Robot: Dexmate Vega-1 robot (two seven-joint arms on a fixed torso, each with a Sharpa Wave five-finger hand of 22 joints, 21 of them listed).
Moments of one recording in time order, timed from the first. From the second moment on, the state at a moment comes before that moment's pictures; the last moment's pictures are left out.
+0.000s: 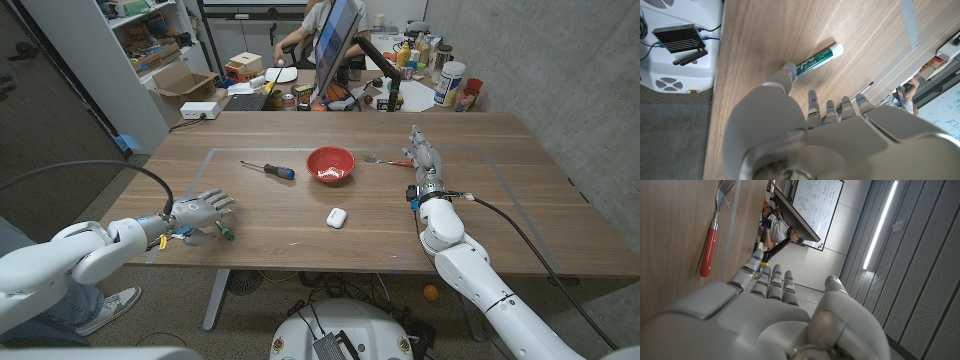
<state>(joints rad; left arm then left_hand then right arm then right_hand) 1.74 1.02 -0.33 -2.02 0.97 -0.27 -0.18 1.01 0.05 0.53 -0.16 0.20 0.17 0.08 0.31 0.34 -0.13 0.13 0.28 0.30 -0.09 0.21 0.20 0.19 -0.17 0.21 0.20 0.18 -1.13 -0.38 -0.33 -1.77 0.38 0.15 -0.47 0.33 0.07 0.25 -0.06 0.21 0.20 0.05 0.20 0.19 0.22 0.11 0.20 0.19 0.10 0.06 0.21 0.23 0.32 0.04 0.20 0.17</state>
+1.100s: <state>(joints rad) 1.73 1.07 -0.24 -1.96 0.93 -0.20 -0.04 1.11 0.05 0.49 -0.17 0.20 0.60 0.08 0.46 0.36 0.15 0.01 0.39 0.31 0.14 0.11 0.24 0.18 -0.06 0.21 0.23 0.18 -1.14 -0.38 -0.32 -1.77 0.39 0.13 -0.46 0.32 0.07 0.25 -0.06 0.21 0.20 0.05 0.20 0.19 0.22 0.11 0.20 0.19 0.10 0.06 0.21 0.22 0.32 0.04 0.20 0.17</state>
